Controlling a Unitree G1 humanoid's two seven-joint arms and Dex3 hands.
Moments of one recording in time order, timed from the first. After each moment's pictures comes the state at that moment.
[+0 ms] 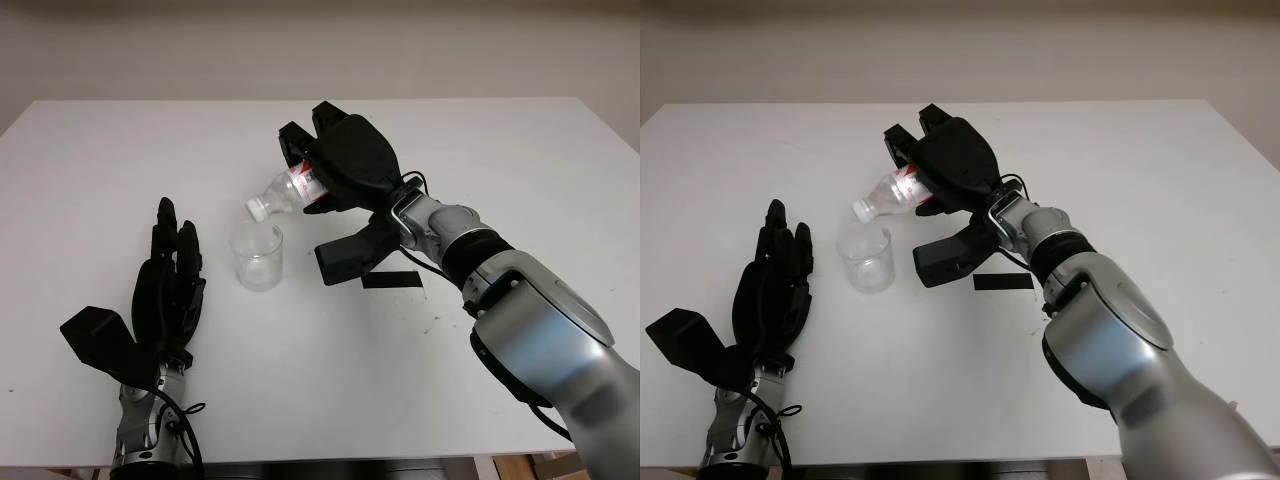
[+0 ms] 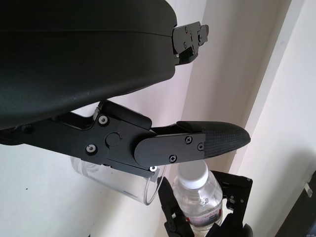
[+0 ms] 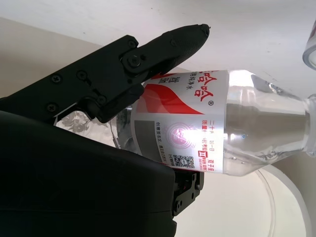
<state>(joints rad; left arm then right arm) -0.14 0.03 0.23 0.28 -0.31 -0.17 -0.22 -1.22 -0.24 0.78 1.33 -1.02 -0.38 -0.75</state>
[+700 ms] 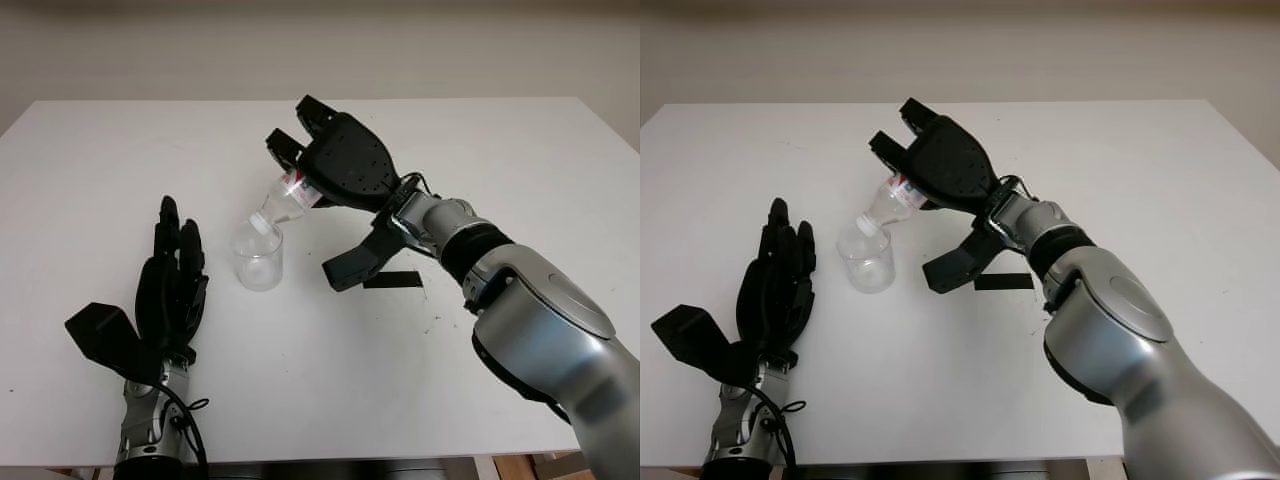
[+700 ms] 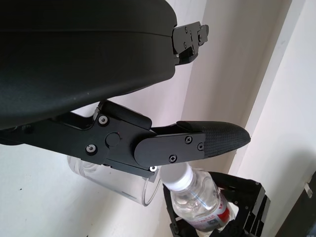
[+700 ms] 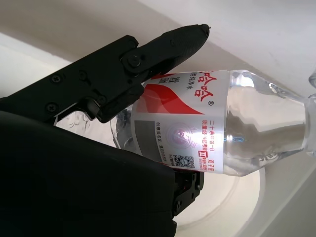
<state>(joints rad) -0.16 0.02 0.23 0.31 -0.30 -0.18 -0.21 -1.25 -0.25 0.92 1.33 -1.17 -0.28 -0.99</state>
